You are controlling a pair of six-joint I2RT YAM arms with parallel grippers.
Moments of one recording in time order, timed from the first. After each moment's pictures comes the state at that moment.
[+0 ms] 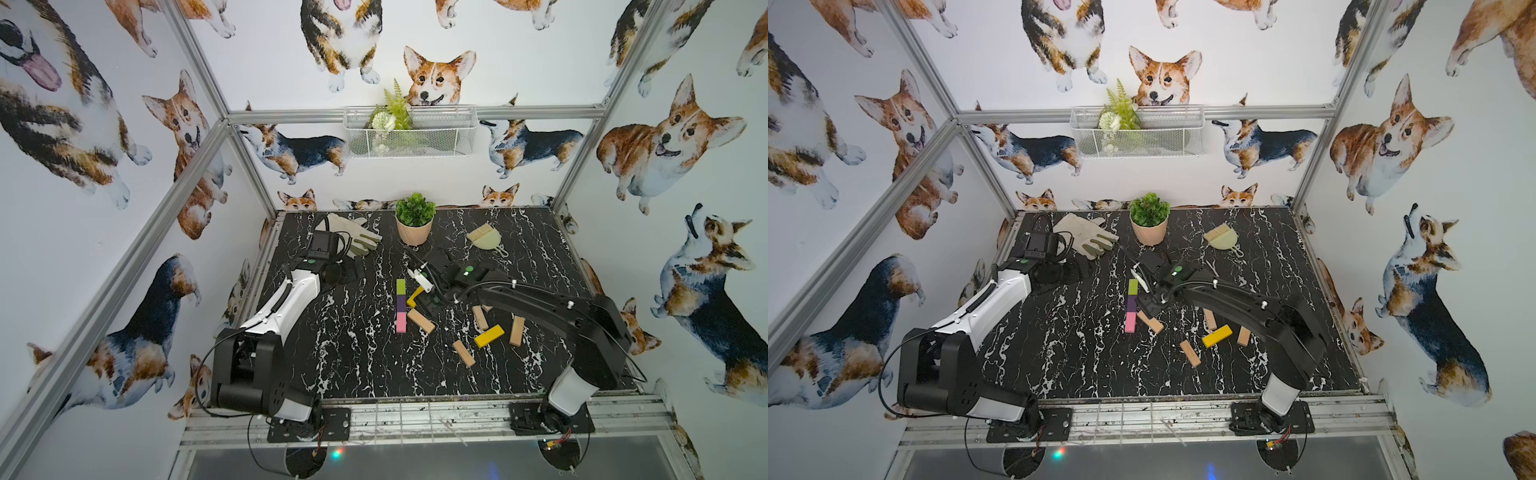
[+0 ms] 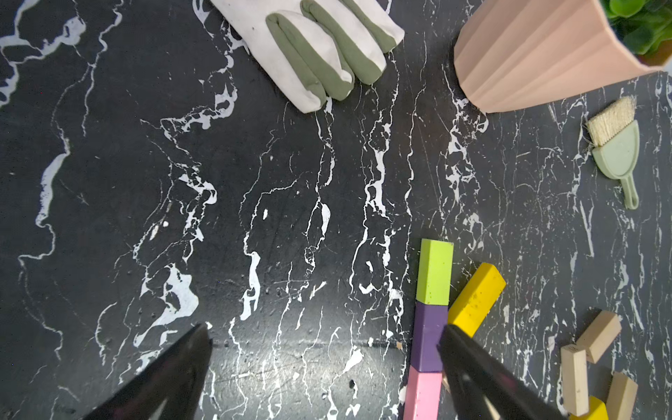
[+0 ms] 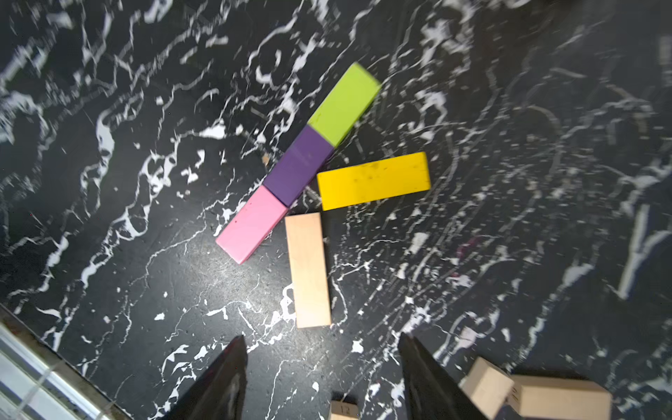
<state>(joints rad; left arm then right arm) -0.19 1.47 1.07 -0.57 0.13 -0.43 0.89 1.64 1.36 -0.80 0.09 0.20</state>
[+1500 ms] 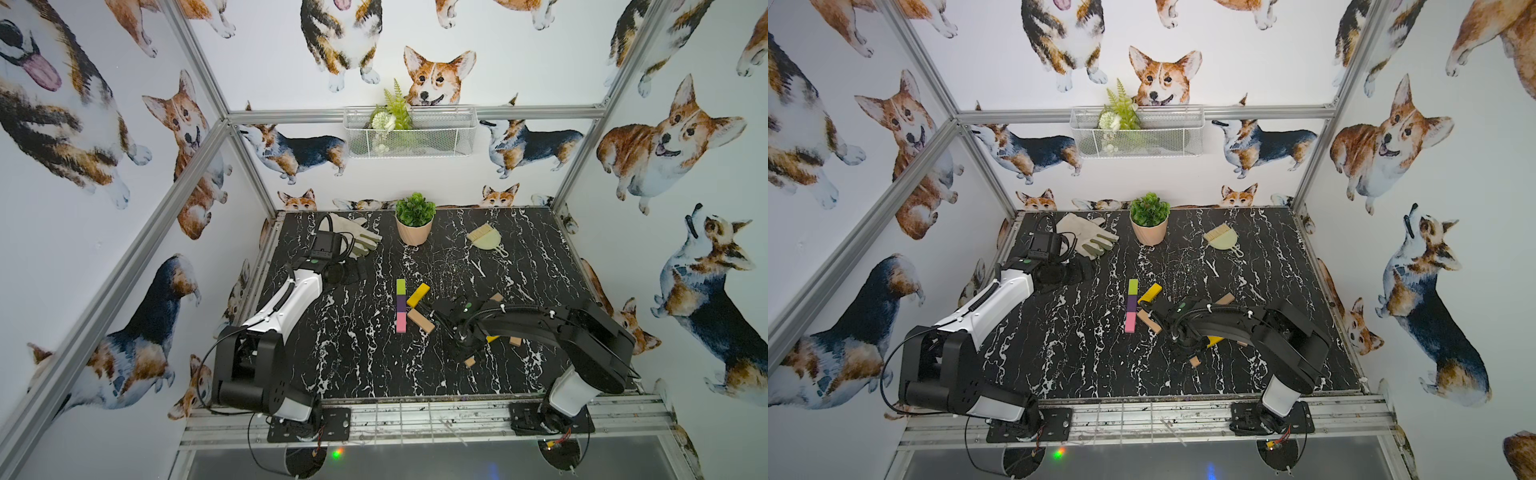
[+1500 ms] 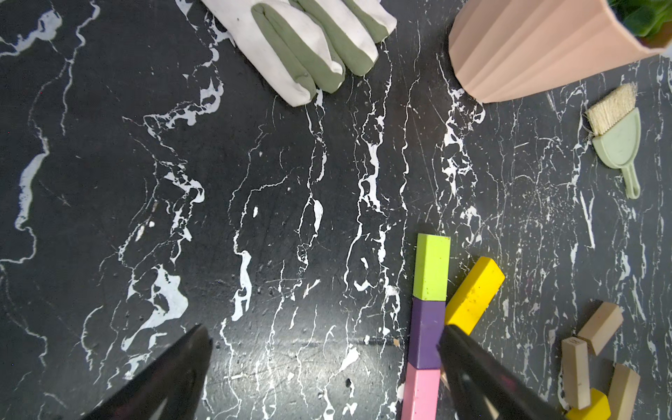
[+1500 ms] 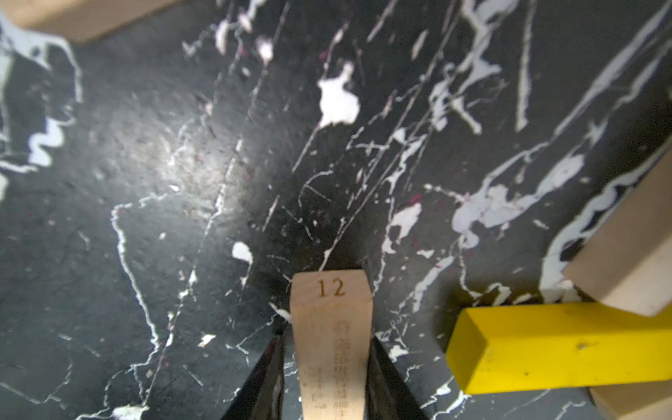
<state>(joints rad) -0.21 1.48 1.07 -0.57 0.13 -0.43 0.97 1.66 0.94 -0.86 0.08 0.44</state>
